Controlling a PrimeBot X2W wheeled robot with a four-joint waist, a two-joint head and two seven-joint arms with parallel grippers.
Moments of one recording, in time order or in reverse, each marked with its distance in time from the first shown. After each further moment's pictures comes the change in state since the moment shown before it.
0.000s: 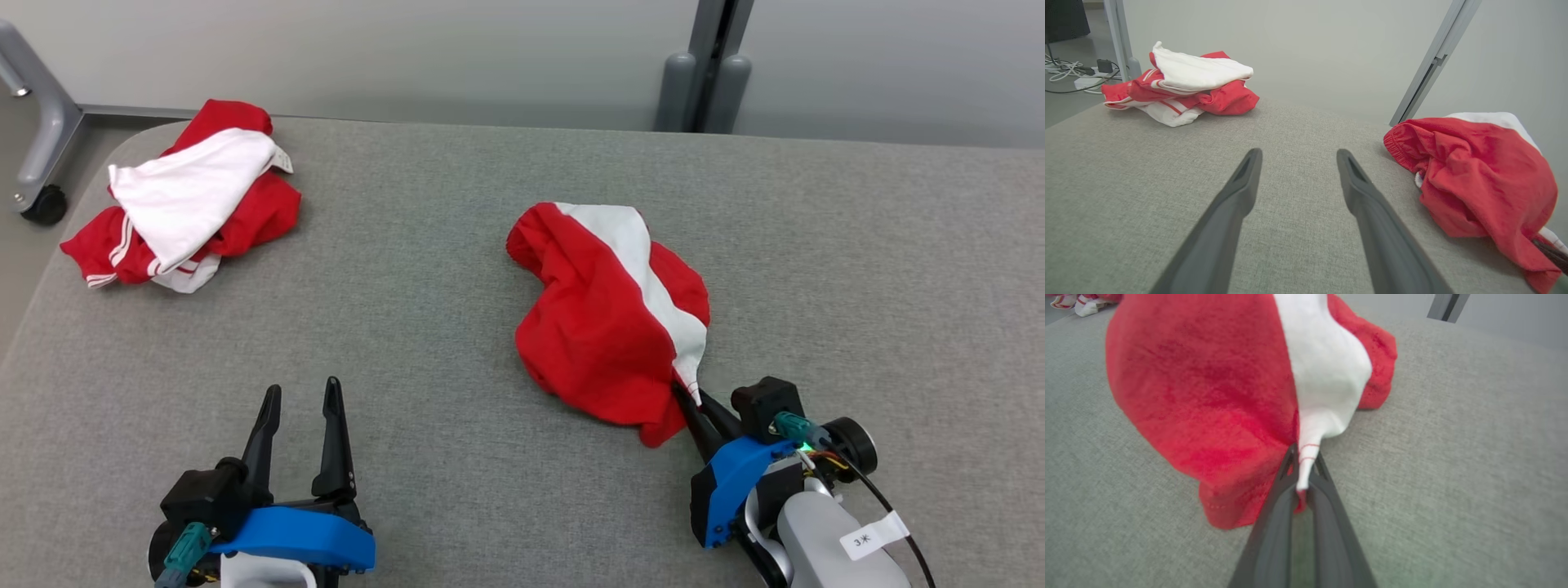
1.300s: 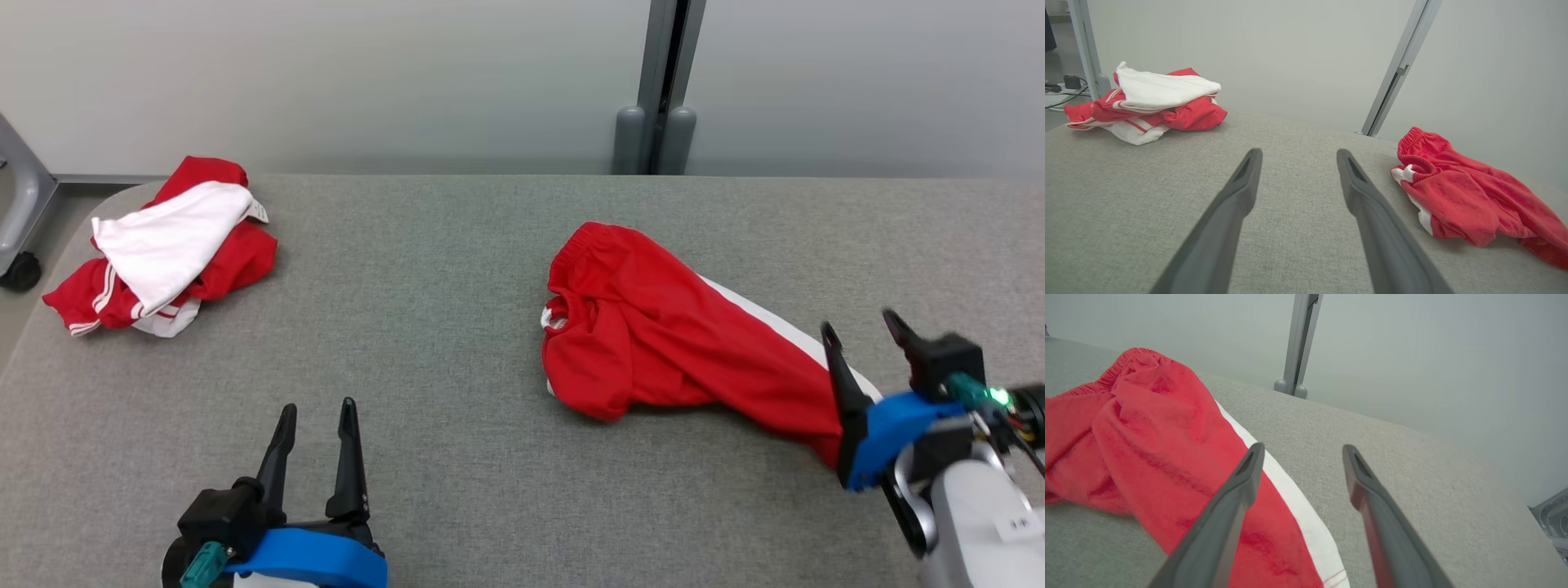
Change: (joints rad) left arm 0.043 -0.010 -0.009 -0.015 0.023 -0.012 0.000; right arm 0.118 -0.128 -0.327 -0.319 -0.159 0.000 0.095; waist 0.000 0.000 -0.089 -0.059
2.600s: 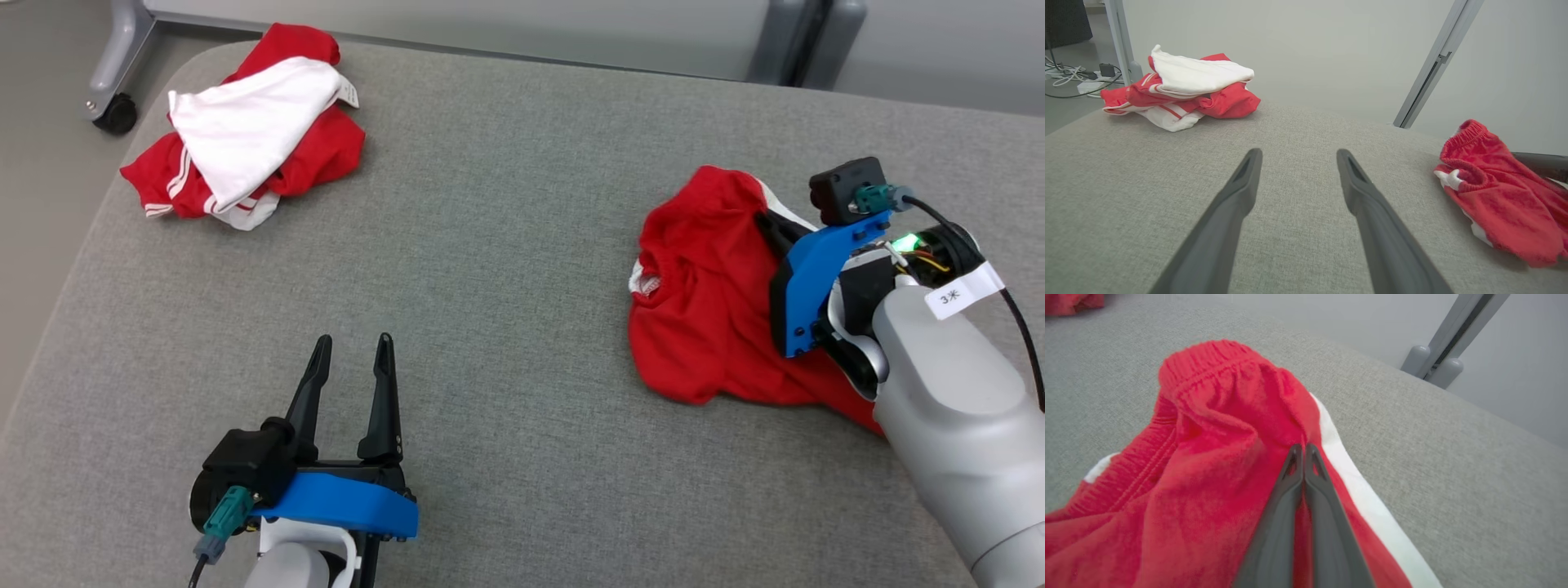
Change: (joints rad) left arm -0.110 -0.020 -0.062 -0.023 0.001 -0.006 0.000; right arm -0.525 -0.090 0.503 0.402 0.411 0.000 0.202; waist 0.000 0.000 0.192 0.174
